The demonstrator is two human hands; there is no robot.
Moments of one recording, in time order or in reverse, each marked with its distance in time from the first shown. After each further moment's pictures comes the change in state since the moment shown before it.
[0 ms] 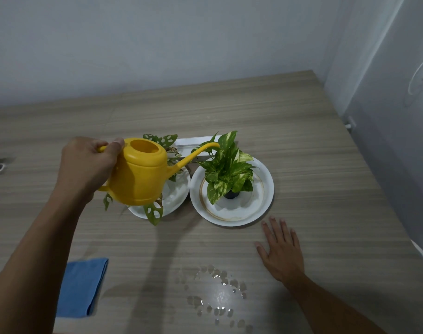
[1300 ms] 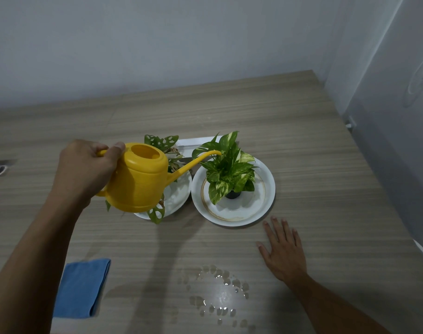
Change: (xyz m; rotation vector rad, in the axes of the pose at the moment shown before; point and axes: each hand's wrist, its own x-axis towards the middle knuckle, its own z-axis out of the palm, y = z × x) left_hand -0.008 0.005 -0.012 0.060 -0.032 0.010; right_hand 0.000 -0.001 -0.001 0.004 -0.002 0.006
